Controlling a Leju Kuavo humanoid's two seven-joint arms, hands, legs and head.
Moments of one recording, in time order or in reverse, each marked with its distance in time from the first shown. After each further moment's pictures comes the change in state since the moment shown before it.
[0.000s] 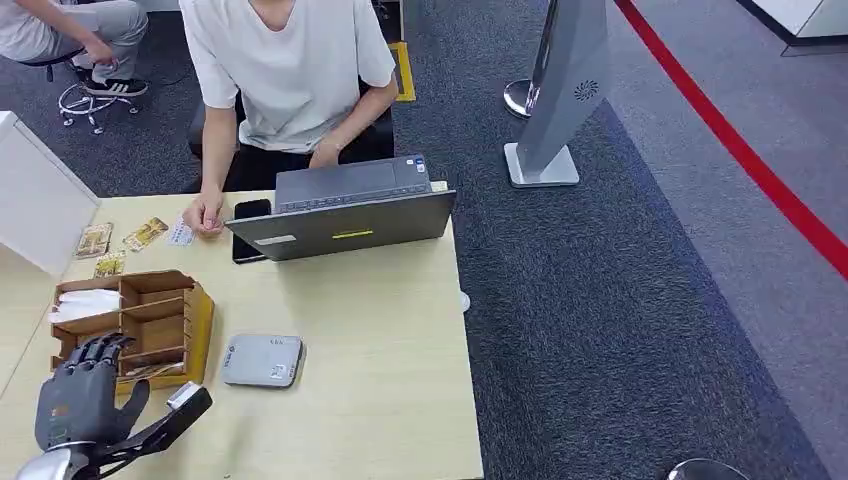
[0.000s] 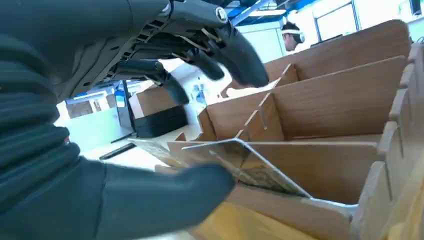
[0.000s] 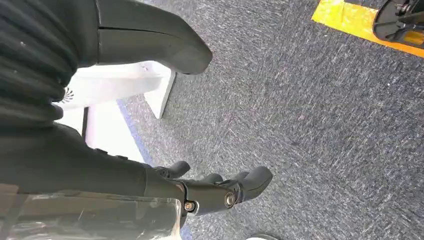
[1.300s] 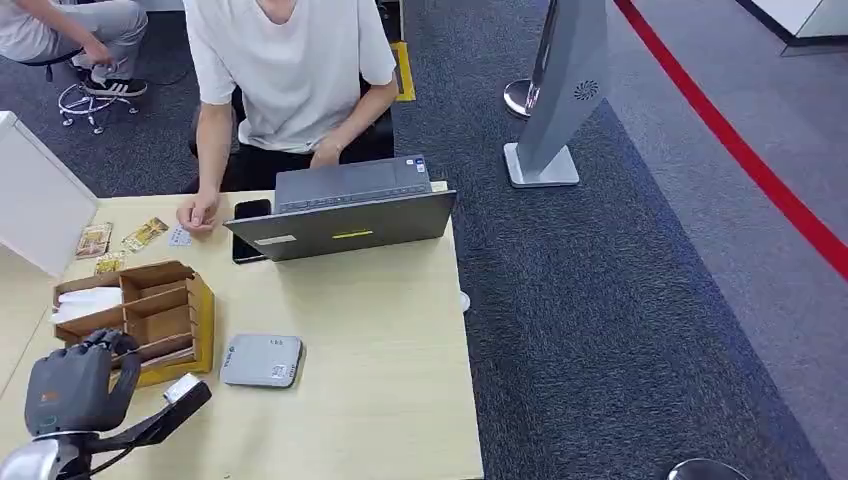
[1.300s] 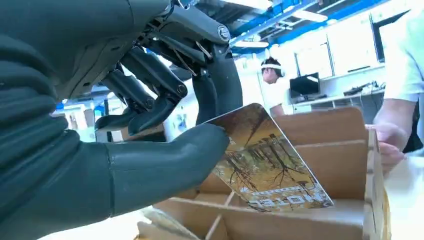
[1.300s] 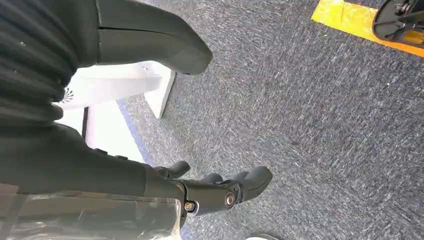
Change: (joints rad) left arm 0.009 0.047 -0.041 -0.145 -0.001 0.005 -0.043; right arm 0.000 0.000 0.000 0.000 -0.001 -0.003 0.000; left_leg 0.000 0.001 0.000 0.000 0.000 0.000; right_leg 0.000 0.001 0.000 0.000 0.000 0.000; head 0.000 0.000
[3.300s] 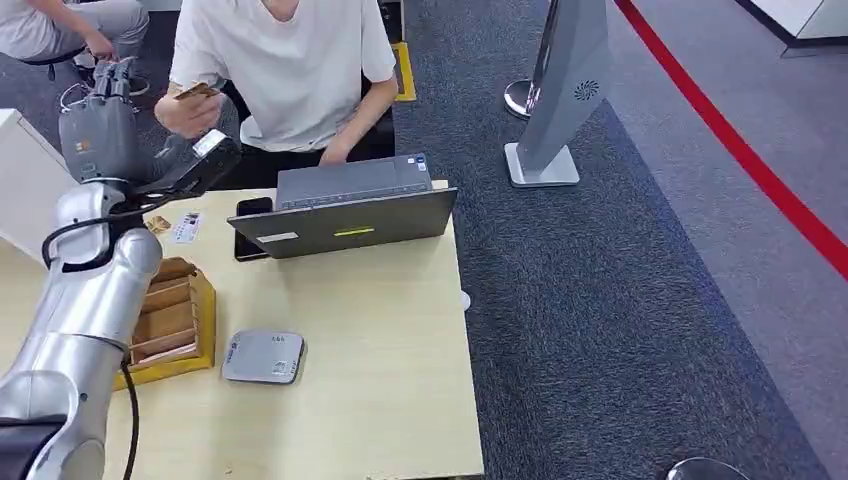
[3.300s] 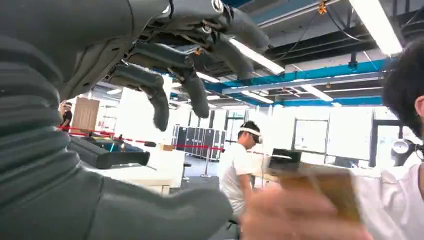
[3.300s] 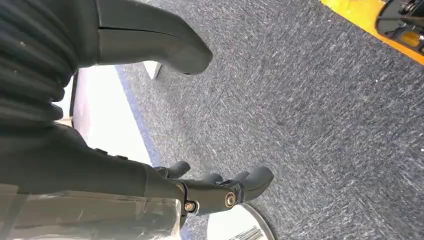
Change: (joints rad) left arm -1.016 -0.194 -0.170 0.906 0.033 0.240 0.001; right arm -0.017 -0.008 0.203 0.001 0.005 0.032 -0.001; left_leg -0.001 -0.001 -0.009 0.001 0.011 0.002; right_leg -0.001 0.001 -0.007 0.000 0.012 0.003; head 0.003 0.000
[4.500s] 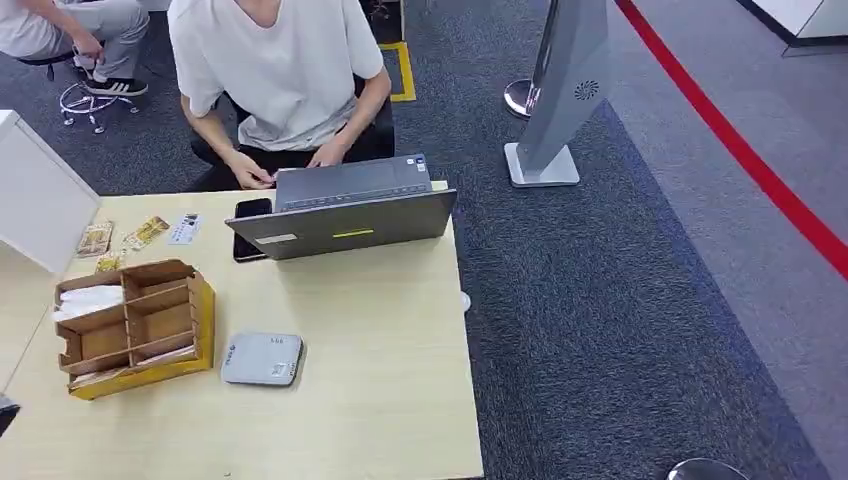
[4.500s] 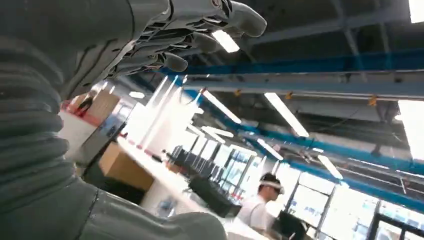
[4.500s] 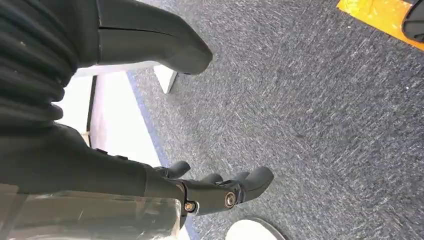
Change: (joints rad) left arm 1.057 0.198 0.594 -1.057 0.649 0.037 -0.448; right arm 0.030 0.000 -0.049 0.001 -0.005 -0.009 0.031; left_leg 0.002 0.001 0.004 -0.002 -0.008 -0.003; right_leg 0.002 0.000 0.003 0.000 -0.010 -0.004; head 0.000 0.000
